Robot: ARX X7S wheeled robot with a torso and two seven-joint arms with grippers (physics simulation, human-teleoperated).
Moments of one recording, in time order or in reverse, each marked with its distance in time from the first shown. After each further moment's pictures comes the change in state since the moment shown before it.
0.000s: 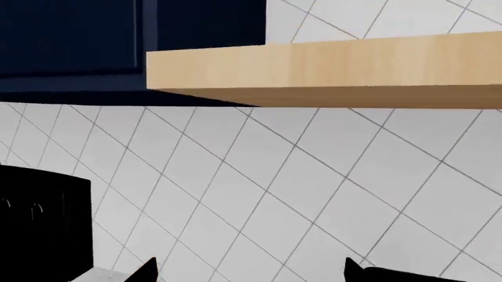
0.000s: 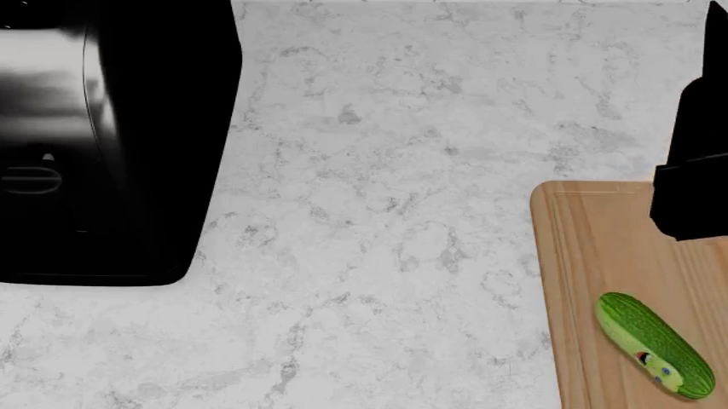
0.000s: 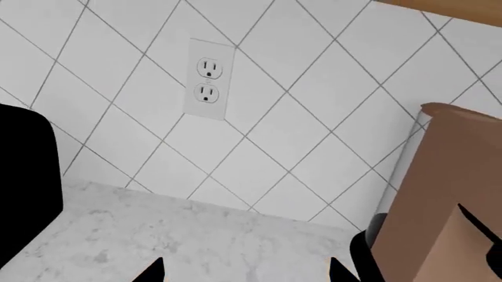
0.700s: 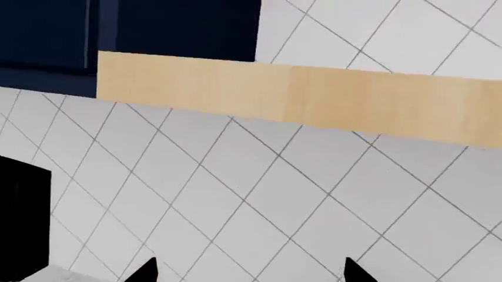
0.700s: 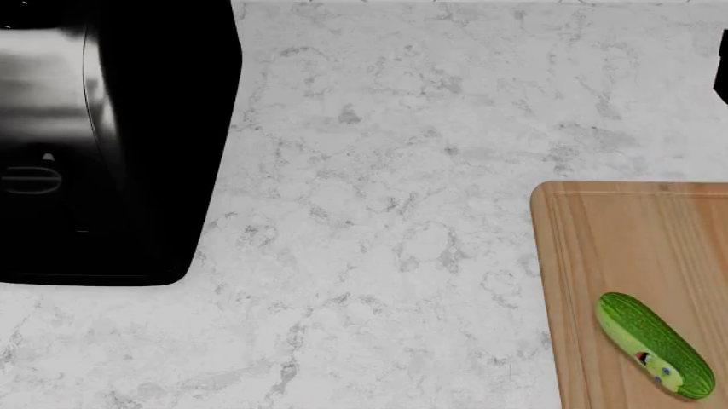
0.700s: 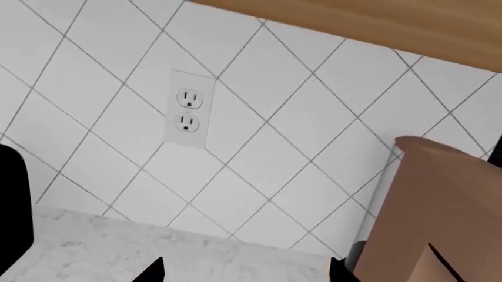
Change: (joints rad) left arm -1.629 0.433 1.219 -0.313 0.118 -0.495 -0.075; right arm 0.138 -0.128 0.049 0.183 -0.025 0.186 -0.013
